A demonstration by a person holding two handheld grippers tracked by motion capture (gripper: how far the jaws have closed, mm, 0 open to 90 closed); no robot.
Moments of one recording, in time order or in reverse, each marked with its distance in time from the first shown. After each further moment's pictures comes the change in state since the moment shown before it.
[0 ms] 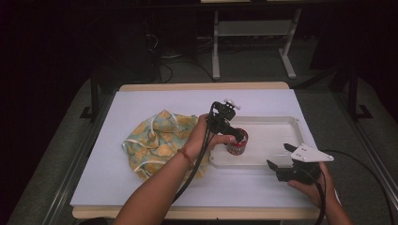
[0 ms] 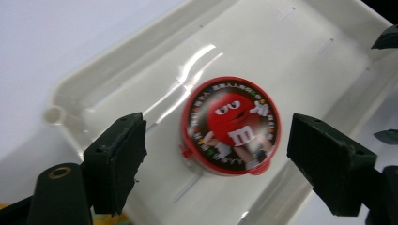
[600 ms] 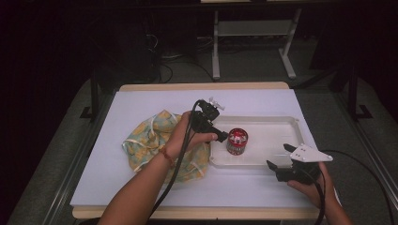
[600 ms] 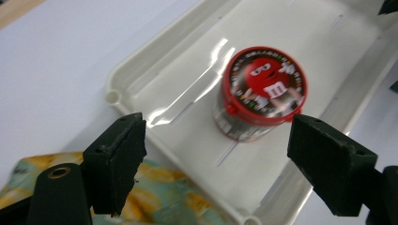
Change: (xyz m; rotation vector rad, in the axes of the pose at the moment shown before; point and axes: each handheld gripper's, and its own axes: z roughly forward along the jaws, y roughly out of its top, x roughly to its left) left arm 0.027 -0.023 -0.034 -0.024 0.017 0.107; right arm 0.001 0.000 0.001 0.011 -0.002 -0.001
